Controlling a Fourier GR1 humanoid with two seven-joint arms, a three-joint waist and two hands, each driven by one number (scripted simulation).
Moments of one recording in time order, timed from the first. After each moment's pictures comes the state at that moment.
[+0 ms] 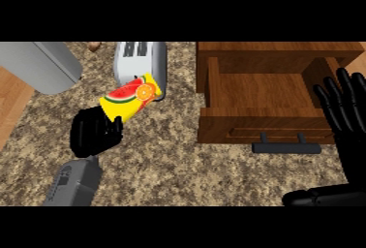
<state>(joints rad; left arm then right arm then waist) -0.29 0.05 0.13 -1.12 0.23 -0.24 -0.67 -0.07 -0.10 -0.08 -2.10 -0.18 0.14 0.19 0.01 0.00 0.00</state>
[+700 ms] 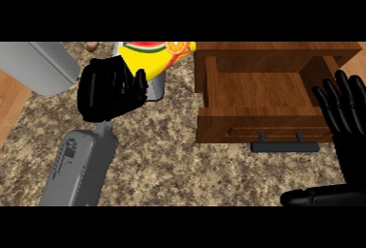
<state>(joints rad) -0.51 0.01 0.00 -1.44 0.26 0.03 -0.25 -0.05 -0.09 -0.08 -2.09 -0.16 0.15 0.16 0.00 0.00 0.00</state>
